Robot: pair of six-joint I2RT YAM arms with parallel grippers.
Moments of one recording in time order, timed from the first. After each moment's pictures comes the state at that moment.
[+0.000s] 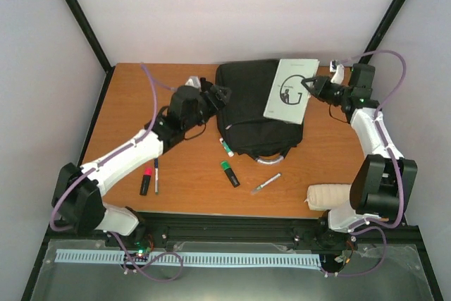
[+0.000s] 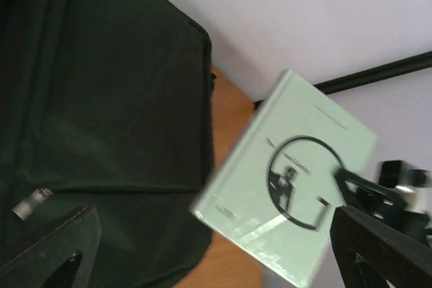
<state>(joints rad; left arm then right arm) -0.66 1.38 1.04 0.02 -0.05 -1.19 -0.14 1.55 1.19 -0.13 -0.82 0.55</state>
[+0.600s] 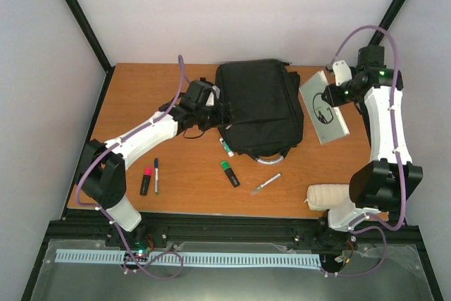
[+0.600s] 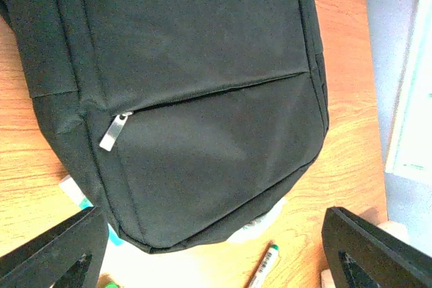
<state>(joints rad) -0.59 1.64 1.28 -0.42 0.26 -0.74 -0.14 1.58 1.73 -1.15 -0.38 -0.43</state>
